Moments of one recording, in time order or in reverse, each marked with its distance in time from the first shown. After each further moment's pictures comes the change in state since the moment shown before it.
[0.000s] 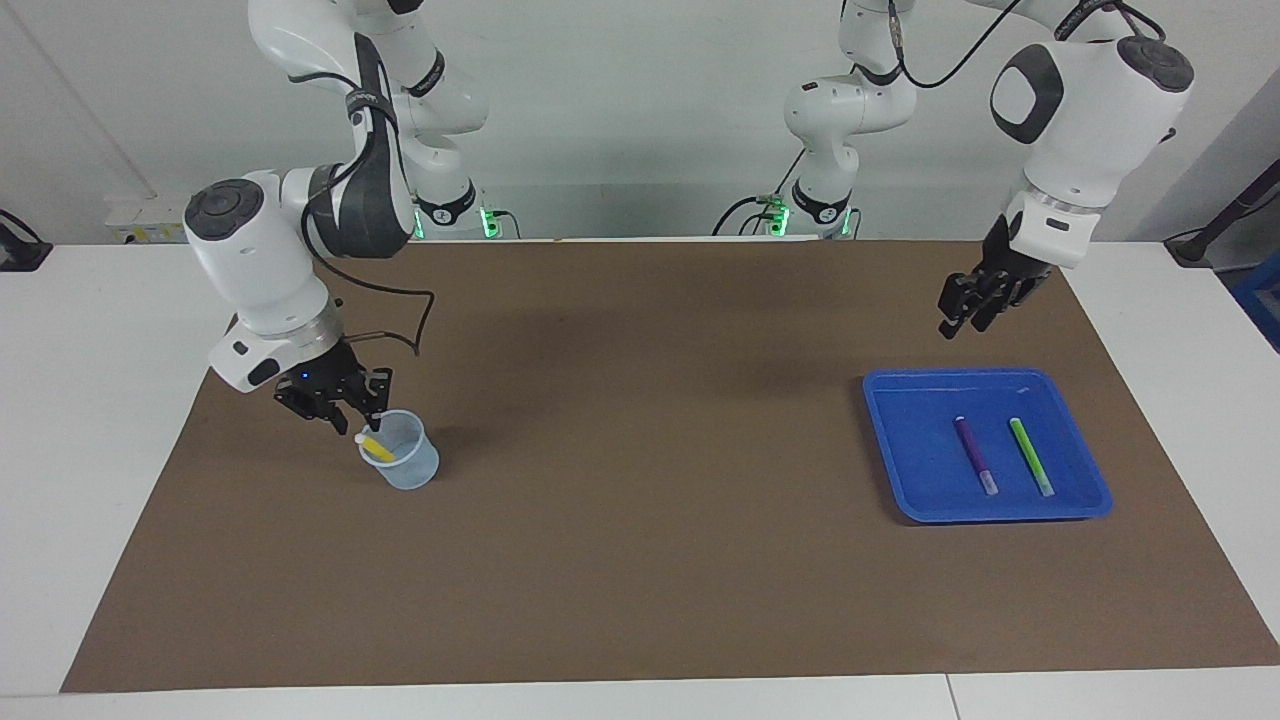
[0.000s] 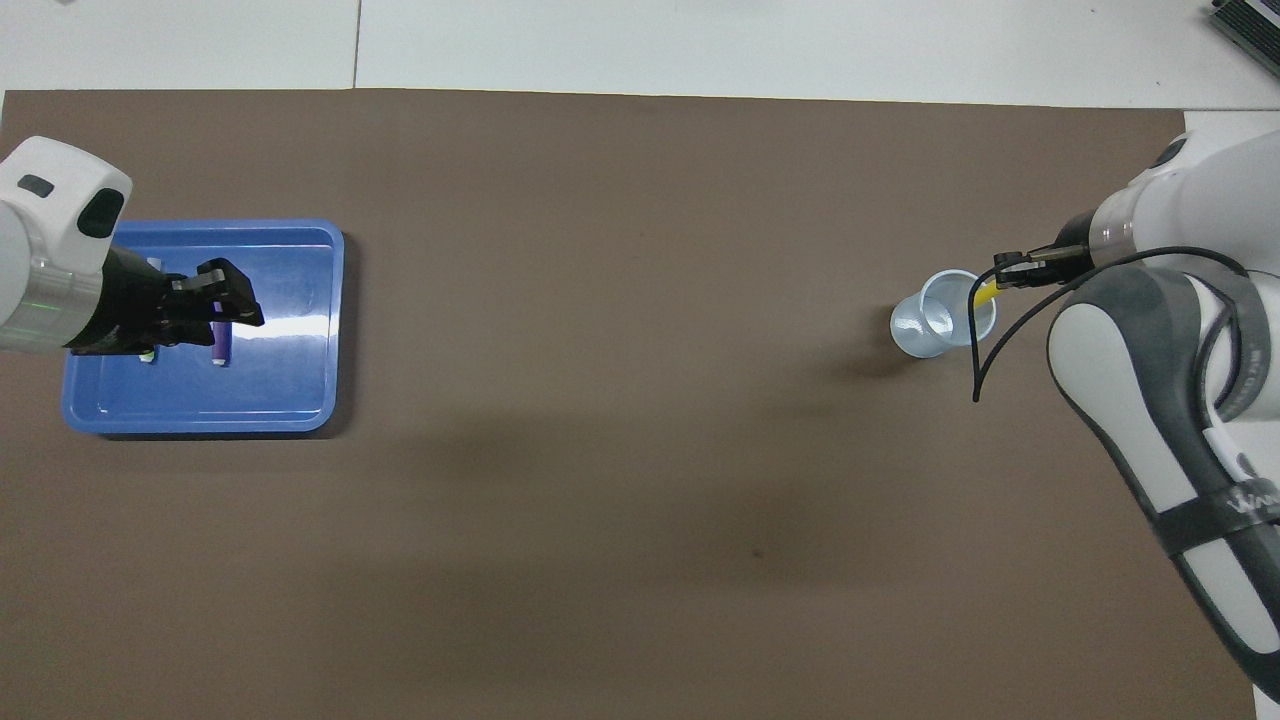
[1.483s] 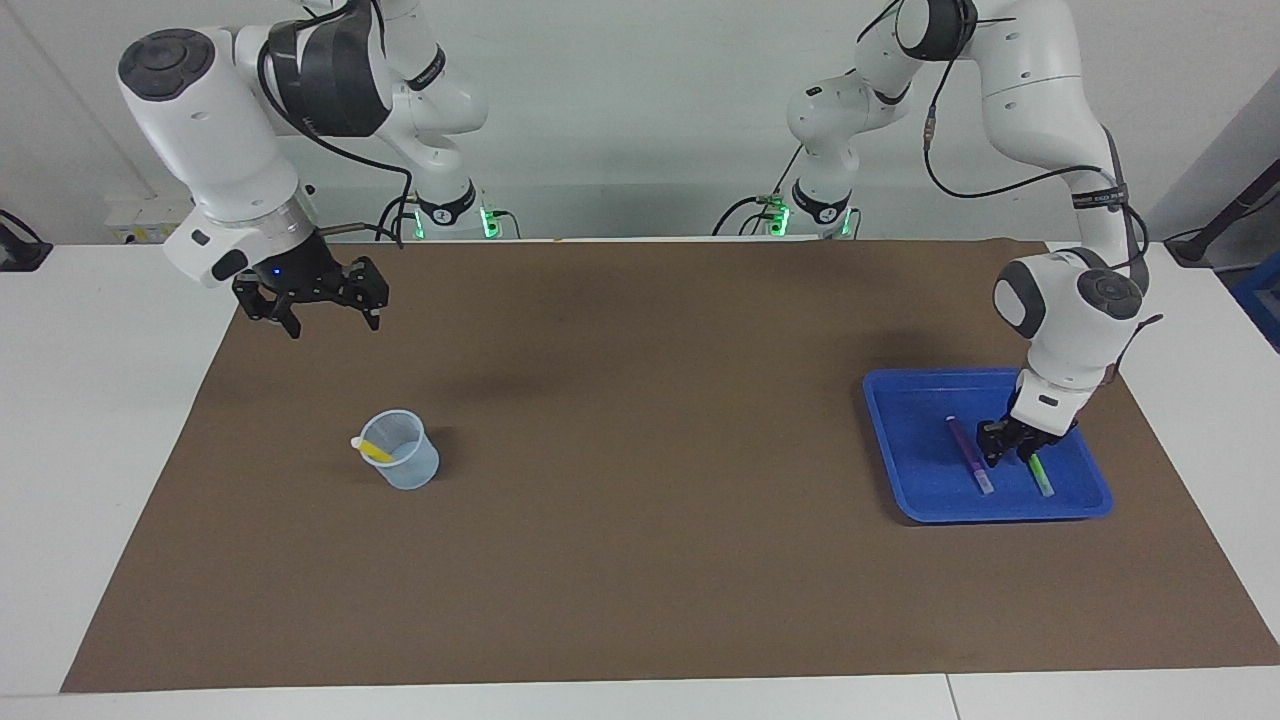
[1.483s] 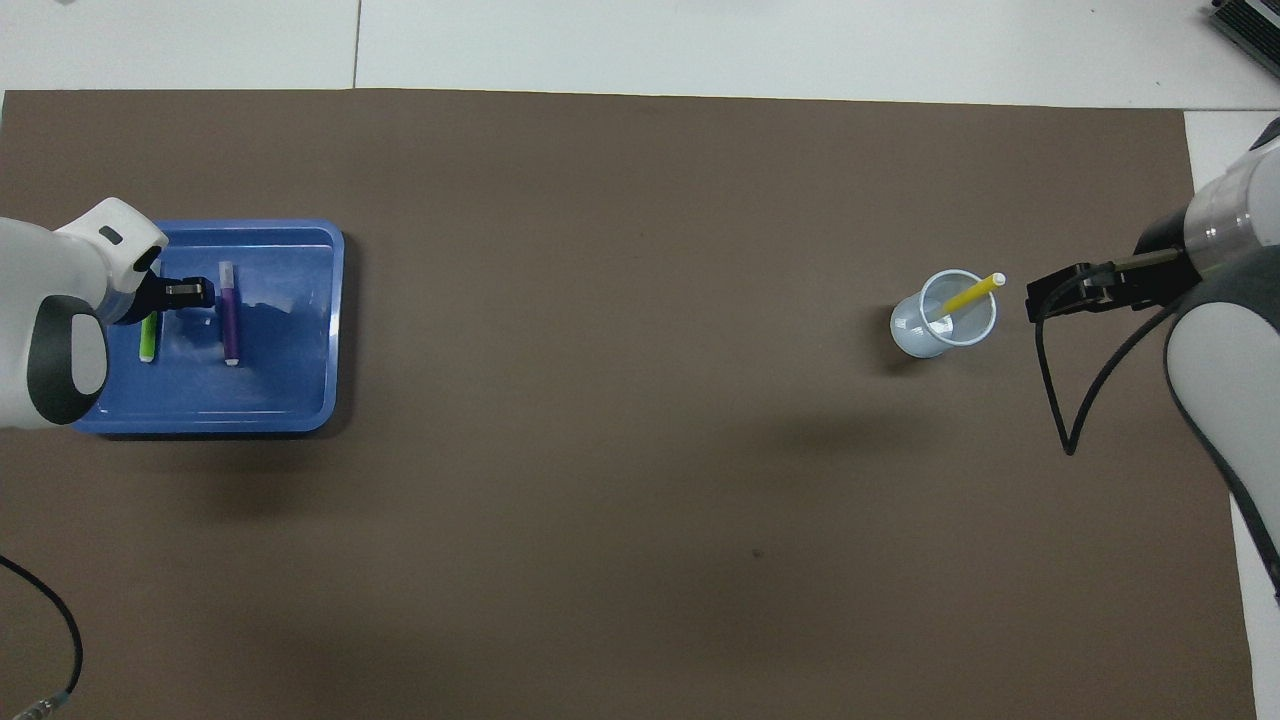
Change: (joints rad) left arm 0.147 0.427 -0.010 -0.091 0.245 0.555 0.159; right arm 0.004 -0.130 0.015 0.184 -0.028 -0.434 0.000
